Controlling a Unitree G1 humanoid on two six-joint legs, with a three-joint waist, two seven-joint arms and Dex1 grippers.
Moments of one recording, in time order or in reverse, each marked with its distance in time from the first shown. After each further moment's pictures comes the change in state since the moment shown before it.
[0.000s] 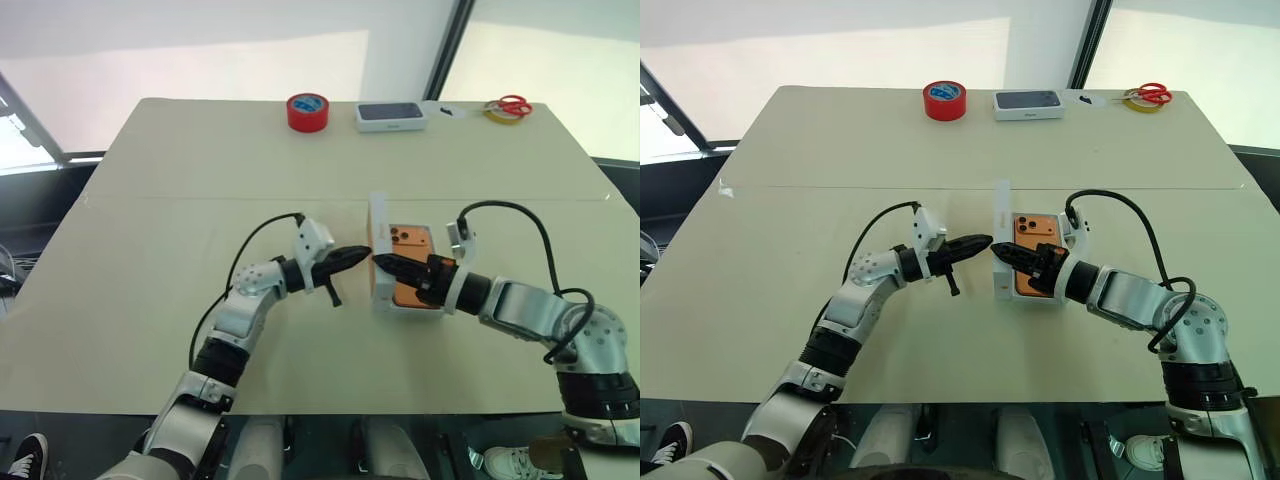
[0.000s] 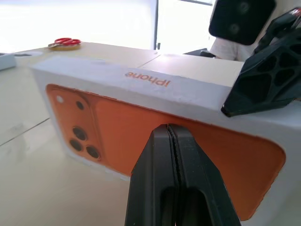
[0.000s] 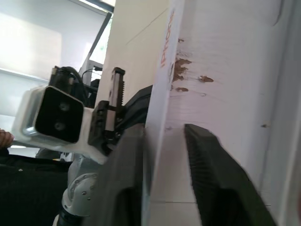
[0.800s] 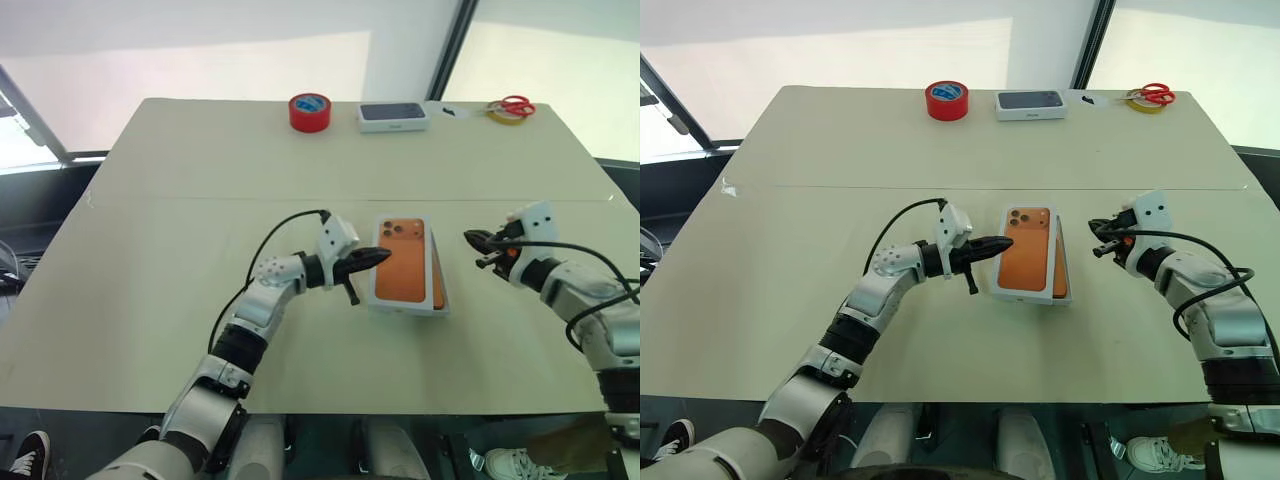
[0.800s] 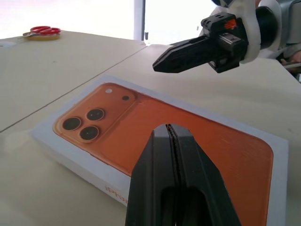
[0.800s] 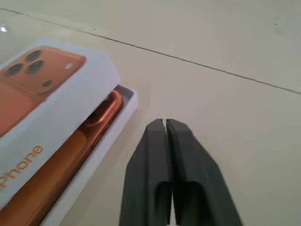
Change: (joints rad) left arm -0.096 0.006 -0.021 0.078 0.038 0.039 0.014; right arm 0.026 -0.126 0.024 0.155 -1.310 -0.620 0.673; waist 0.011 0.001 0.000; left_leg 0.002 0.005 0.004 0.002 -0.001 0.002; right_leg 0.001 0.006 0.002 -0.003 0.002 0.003
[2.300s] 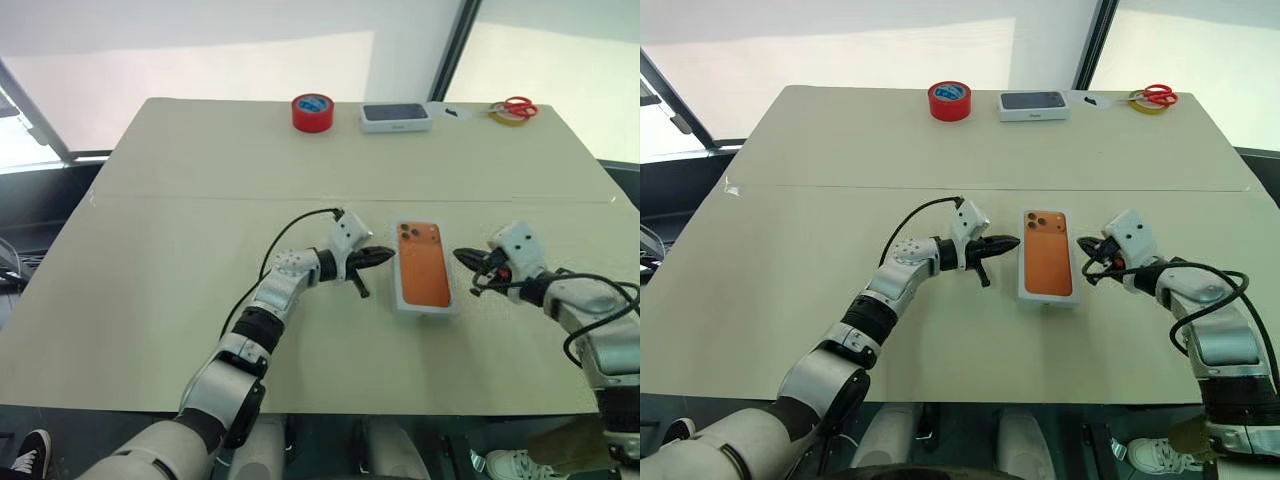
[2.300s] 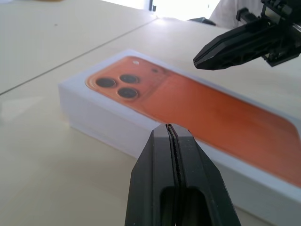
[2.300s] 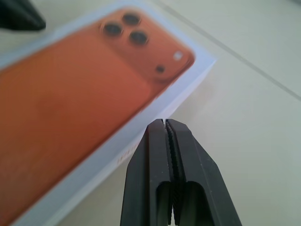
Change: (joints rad) left arm -0.155 -0.143 0.061 0.269 0.049 0.015 0.026; right arm 0.030 0.035 -0.065 -0.051 -0.220 -0.065 0.213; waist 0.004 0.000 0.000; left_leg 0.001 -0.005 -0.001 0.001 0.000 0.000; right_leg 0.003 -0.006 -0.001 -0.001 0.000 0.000
